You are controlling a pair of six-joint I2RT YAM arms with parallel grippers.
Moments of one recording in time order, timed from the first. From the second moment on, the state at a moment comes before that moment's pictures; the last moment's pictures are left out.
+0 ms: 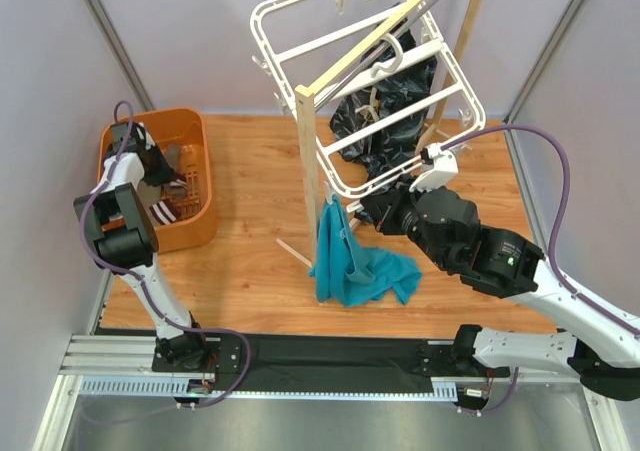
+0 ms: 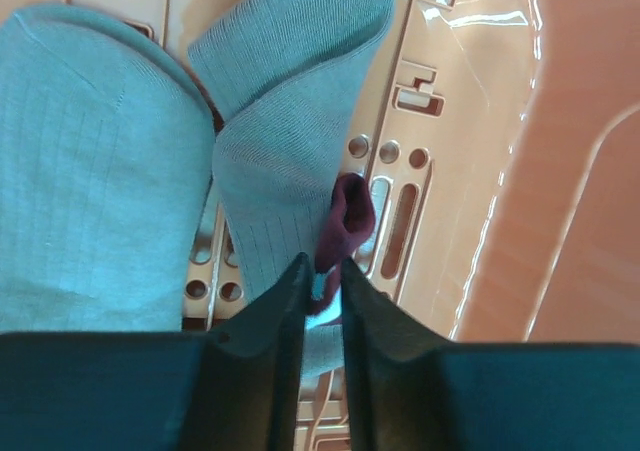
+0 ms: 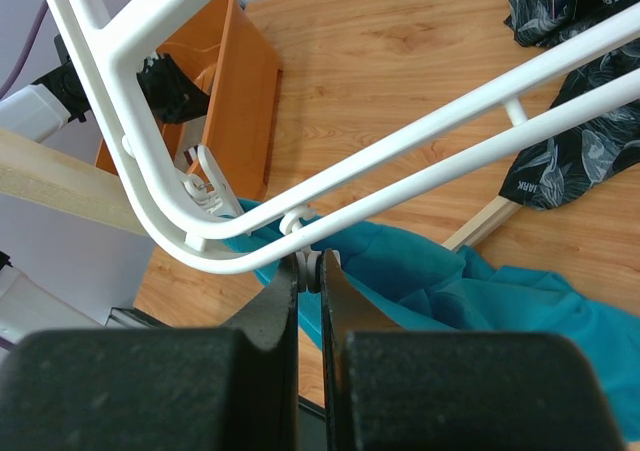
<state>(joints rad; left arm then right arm) 0.36 1.97 1.50 -0.46 0.20 -0.21 1.08 1.00 1.31 -0.63 0.57 0.75</state>
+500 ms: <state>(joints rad) 0.35 1.90 1.47 -0.51 0.27 -0.33 1.07 1.00 1.31 -0.64 0.56 0.74</state>
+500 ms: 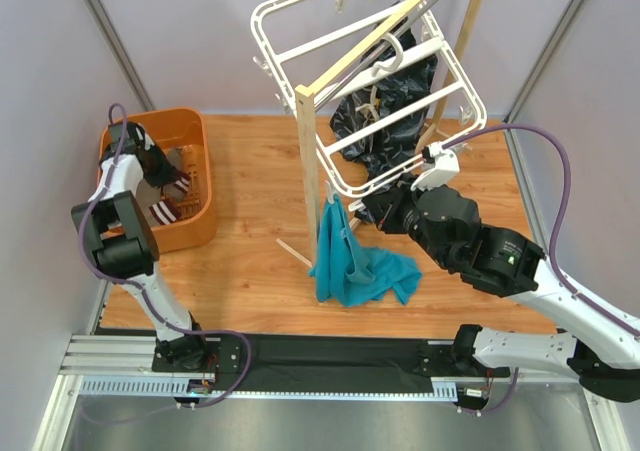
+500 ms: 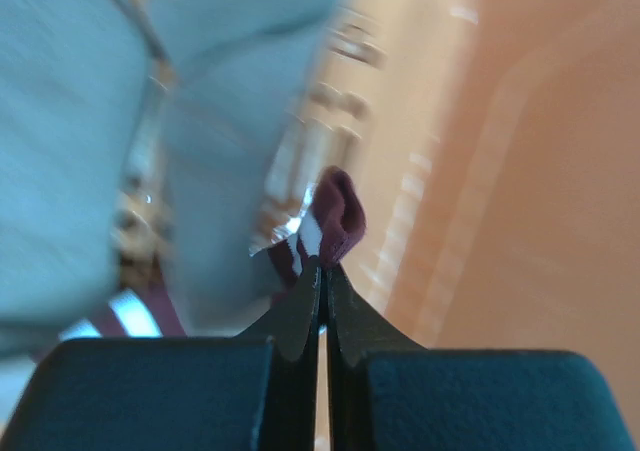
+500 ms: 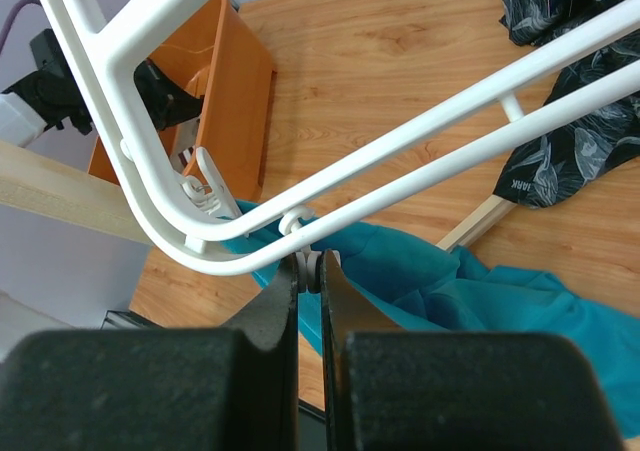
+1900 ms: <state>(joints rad) -0.06 0.71 1.40 -0.83 0.97 -0.76 1.04 0.94 1.45 -0.77 0.19 0.62</state>
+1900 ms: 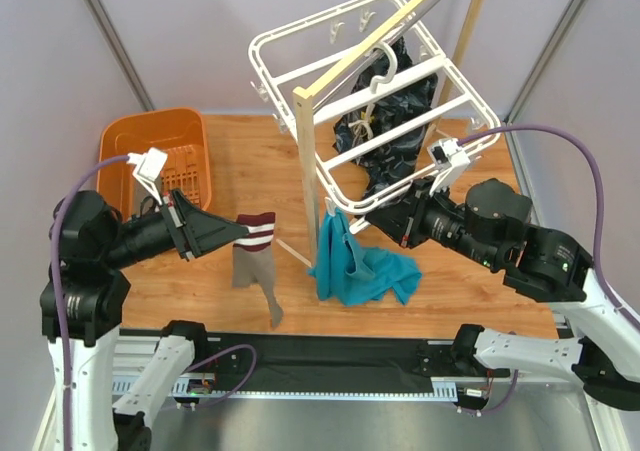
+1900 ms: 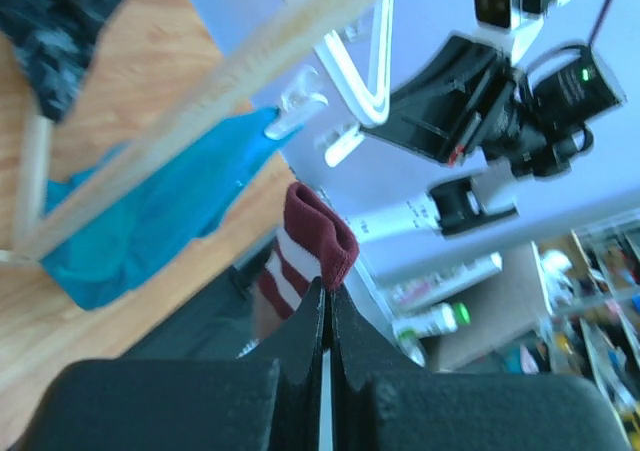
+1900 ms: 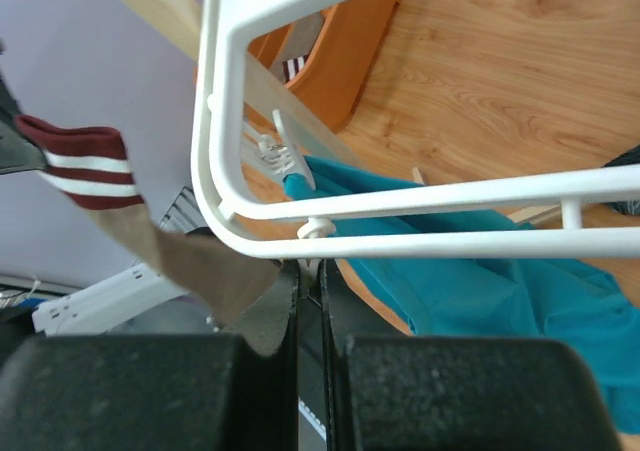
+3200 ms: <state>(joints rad) -0.82 0.96 1.26 -0.48 0.68 -0.83 1.03 0.88 1.46 -0.69 -0.08 0.61</state>
